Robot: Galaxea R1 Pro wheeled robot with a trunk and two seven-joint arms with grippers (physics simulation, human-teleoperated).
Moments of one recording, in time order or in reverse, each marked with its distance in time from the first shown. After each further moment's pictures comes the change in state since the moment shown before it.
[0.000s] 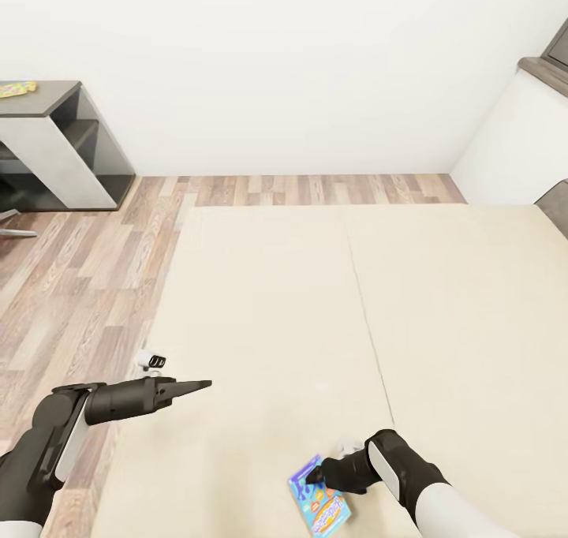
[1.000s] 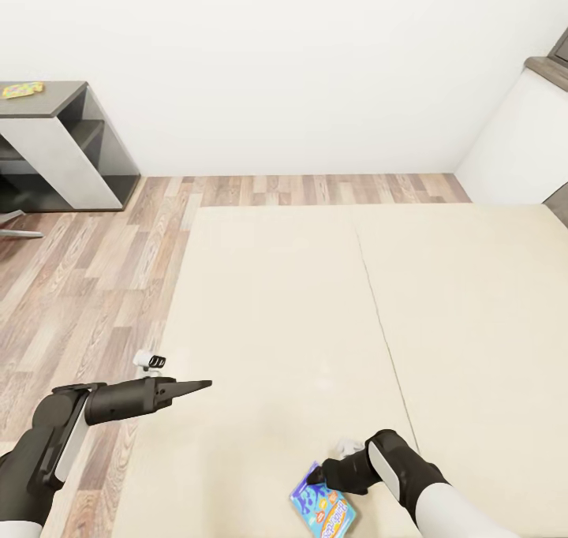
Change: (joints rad) left arm 0.000 0.000 -0.001 0.000 0.000 -0.001 0.000; right arm 0.000 -0.001 0.002 0.001 0.003 0.001 -0.008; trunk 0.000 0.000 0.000
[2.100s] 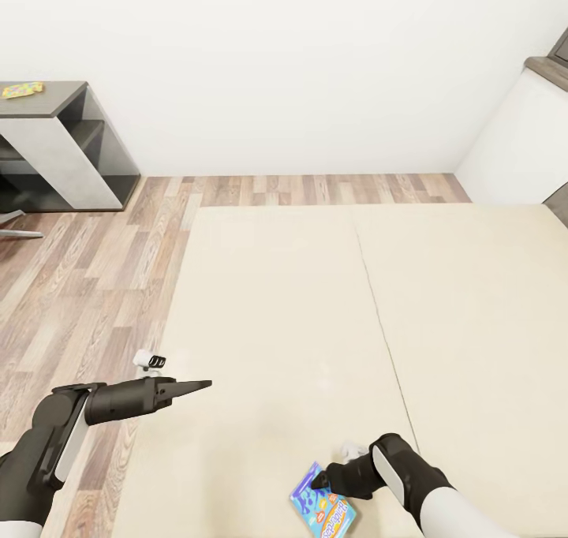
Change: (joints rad) left arm 0.000 0.000 0.001 0.000 0.000 0.000 0.000; right arm 0.012 -0.014 0.001 0.000 0.000 -0.002 -0.001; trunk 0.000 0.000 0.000
